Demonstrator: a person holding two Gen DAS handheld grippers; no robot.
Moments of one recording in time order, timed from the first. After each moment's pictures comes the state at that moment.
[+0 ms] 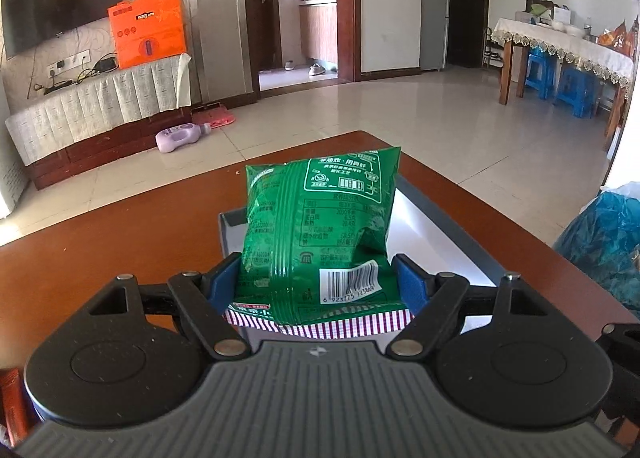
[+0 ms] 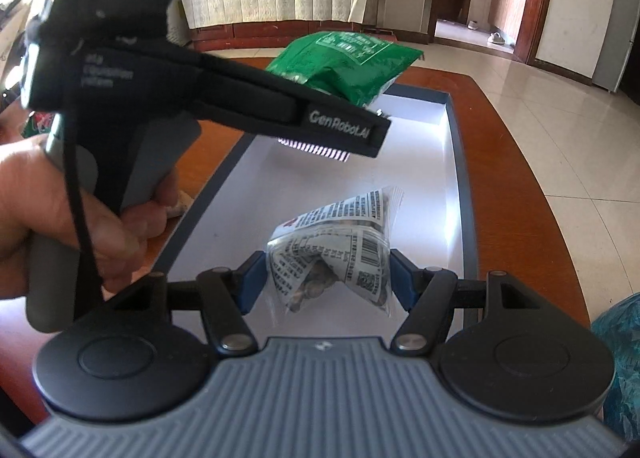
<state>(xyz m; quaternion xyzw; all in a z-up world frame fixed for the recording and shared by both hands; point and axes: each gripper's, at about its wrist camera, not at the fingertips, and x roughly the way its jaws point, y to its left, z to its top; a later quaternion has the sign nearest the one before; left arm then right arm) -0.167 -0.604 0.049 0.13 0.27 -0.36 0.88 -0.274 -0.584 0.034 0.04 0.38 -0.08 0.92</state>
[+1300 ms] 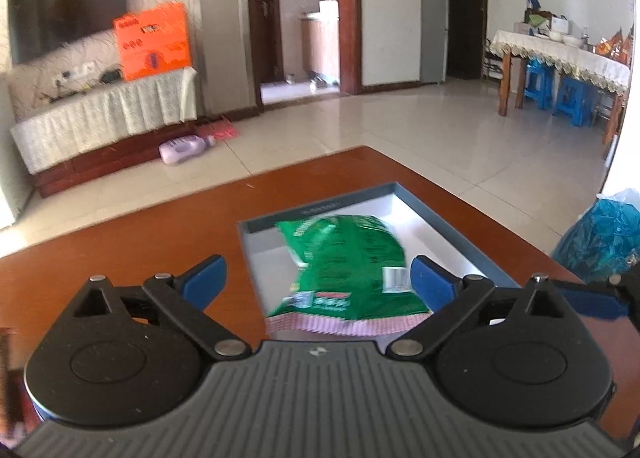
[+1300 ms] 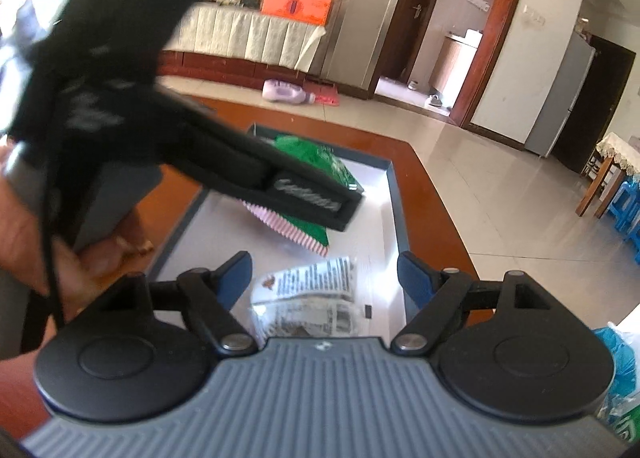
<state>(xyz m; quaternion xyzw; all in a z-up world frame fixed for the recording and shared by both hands) -0.188 -0.561 0.075 0.12 0.24 -0.36 0.89 -0.292 -0.540 0.063 -0.05 0.30 -0.18 0.93</state>
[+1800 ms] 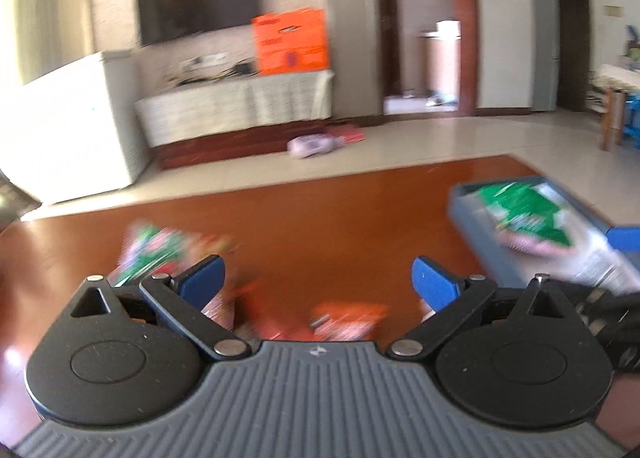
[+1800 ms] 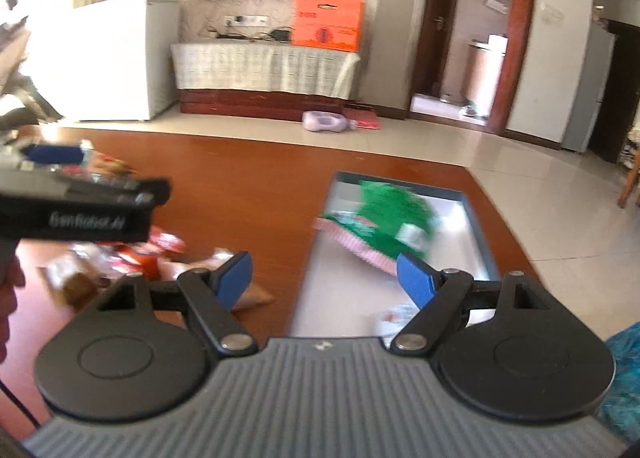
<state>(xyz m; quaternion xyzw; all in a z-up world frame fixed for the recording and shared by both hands) -0.207 -0.355 0.088 0.09 0.24 -0.19 0.95 -0.287 -0.475 0.082 0.00 0.27 -0.11 0.96</state>
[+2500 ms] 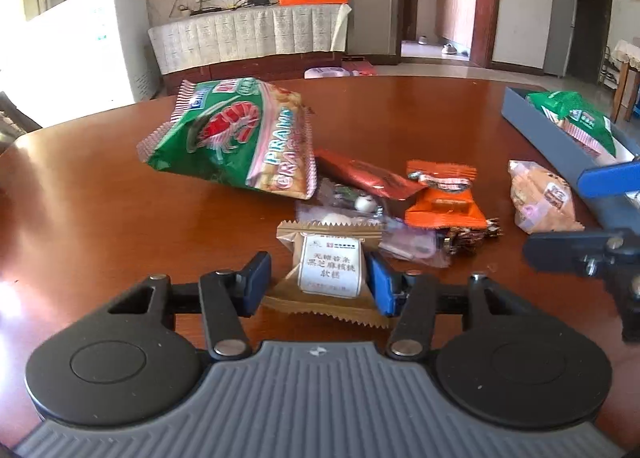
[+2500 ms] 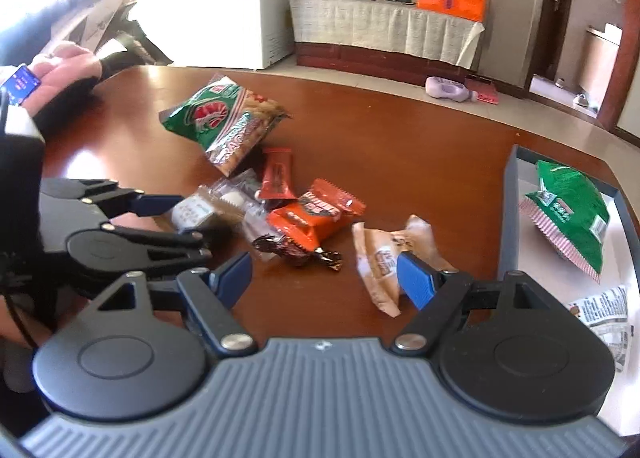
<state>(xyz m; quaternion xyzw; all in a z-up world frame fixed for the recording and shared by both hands) -0.178 -0.265 0.015 0.08 0.33 -0.19 0.92 -0.250 -0.400 0.056 -0.03 0.33 0.03 0.94</state>
